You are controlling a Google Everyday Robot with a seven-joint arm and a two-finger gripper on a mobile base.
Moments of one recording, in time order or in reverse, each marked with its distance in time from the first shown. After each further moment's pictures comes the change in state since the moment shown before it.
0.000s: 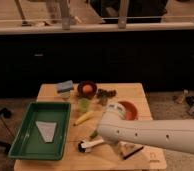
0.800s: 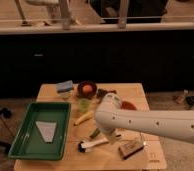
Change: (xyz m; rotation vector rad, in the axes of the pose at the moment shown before) arm 0.007 -0.067 0.015 0.039 -0.066 -0.106
